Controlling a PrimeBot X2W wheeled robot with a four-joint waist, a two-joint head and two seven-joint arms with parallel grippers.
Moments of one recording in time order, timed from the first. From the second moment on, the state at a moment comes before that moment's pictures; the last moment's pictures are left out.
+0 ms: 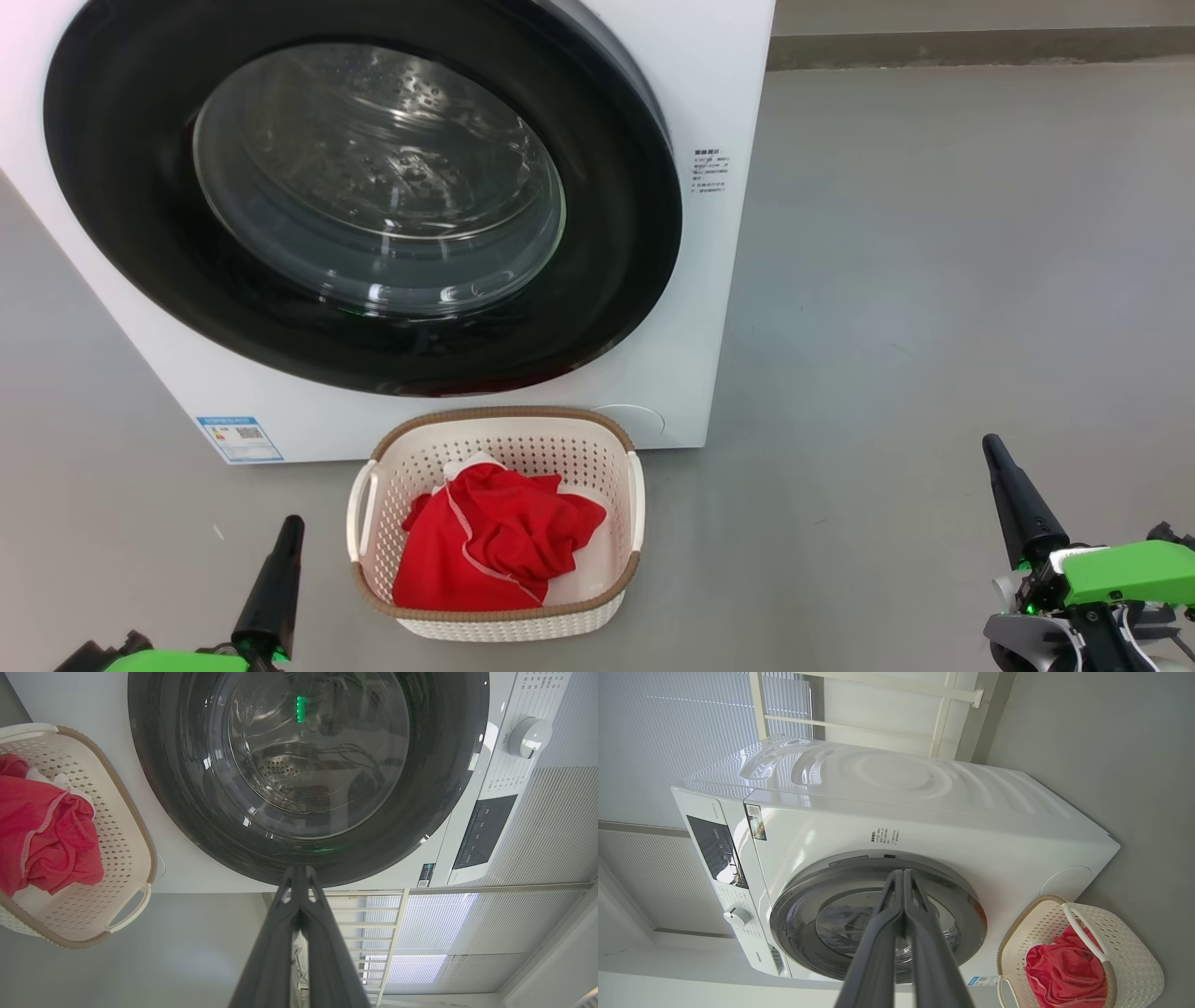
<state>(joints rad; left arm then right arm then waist) -0.07 0.04 0.09 0.27 -1.60 -0.12 0.11 -0.07 -0.05 -0.13 0.27 1.60 0.13 0.11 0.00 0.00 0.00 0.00</state>
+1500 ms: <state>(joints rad) -0.07 0.04 0.09 0.27 -1.60 -0.12 0.11 -0.07 -0.05 -0.13 0.27 1.60 0.13 0.11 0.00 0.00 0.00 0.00</state>
